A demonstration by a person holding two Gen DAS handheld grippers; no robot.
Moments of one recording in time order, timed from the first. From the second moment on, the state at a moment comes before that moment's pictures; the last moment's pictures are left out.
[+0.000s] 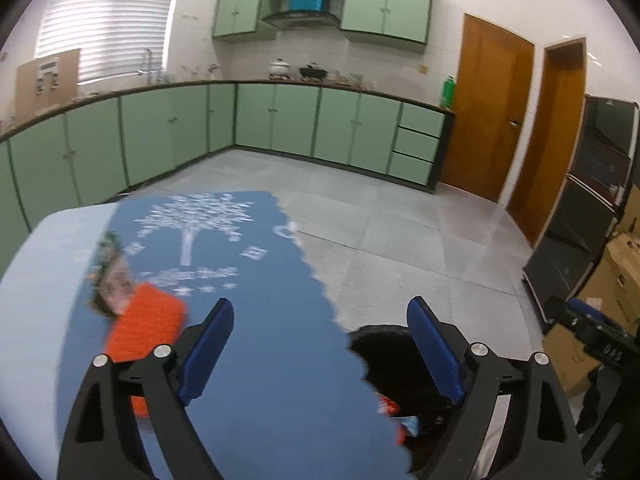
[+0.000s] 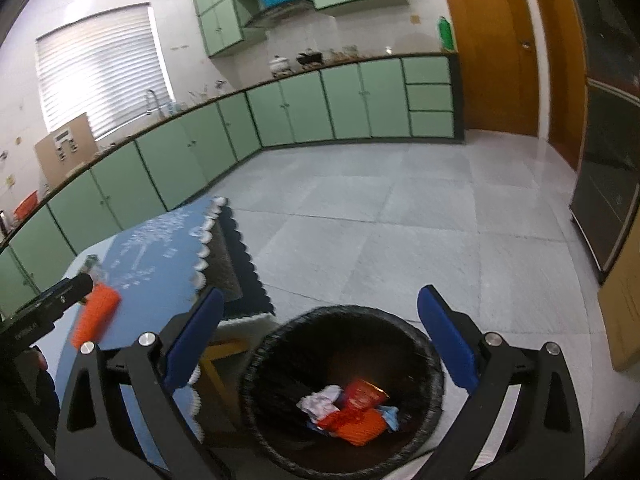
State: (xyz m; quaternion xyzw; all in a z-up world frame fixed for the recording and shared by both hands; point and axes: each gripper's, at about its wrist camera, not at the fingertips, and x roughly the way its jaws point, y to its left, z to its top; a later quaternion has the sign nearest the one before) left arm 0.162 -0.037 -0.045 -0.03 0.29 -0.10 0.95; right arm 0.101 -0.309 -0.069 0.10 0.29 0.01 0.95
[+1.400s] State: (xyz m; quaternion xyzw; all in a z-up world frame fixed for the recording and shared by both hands) left arm 0.121 0.205 -0.086 -0.05 0.30 0.12 0.94; right arm 0.166 0.001 -0.099 -0.01 0.34 0.16 0.93
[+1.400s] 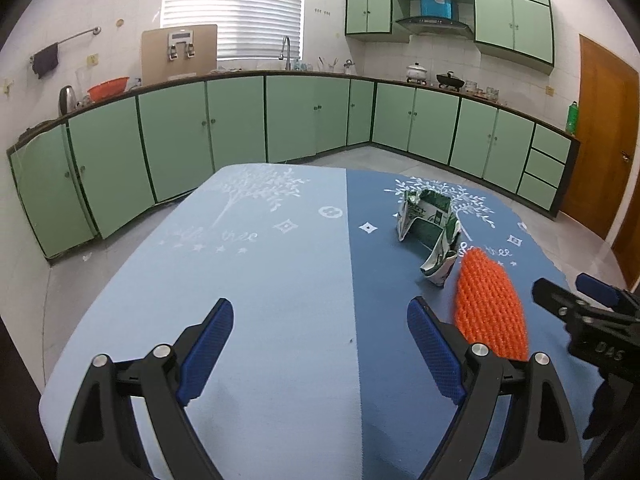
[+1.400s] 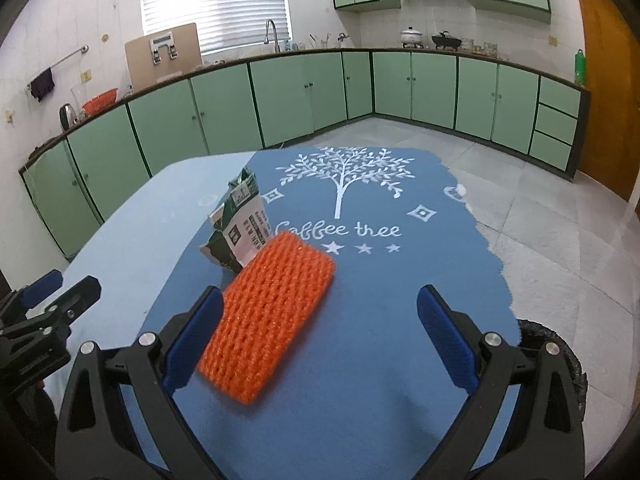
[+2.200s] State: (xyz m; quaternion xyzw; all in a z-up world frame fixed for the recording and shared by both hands) left arm 0.142 0.219 -0.110 -0.07 0.33 0.11 0.93; right arm 0.180 0.034 -0.135 -0.02 0.41 0.23 0.88
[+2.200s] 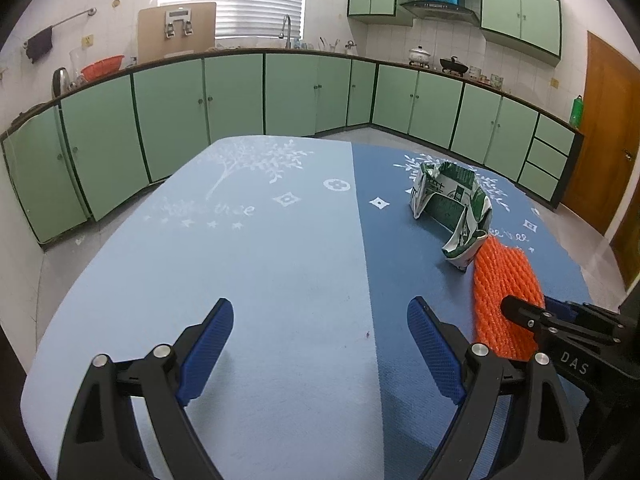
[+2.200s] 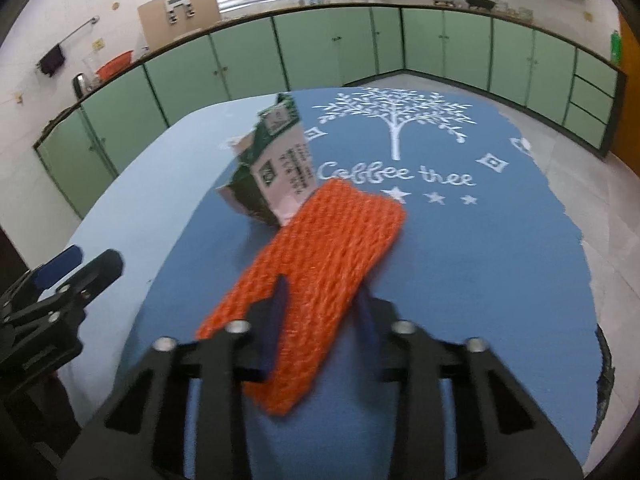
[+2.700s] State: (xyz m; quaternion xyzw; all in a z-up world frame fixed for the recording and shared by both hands) left arm 0.151 0.189 -0.101 -0.06 0.33 0.08 0.94; right arm 0.178 -0.016 -0.103 0.00 0.38 0.20 0.90
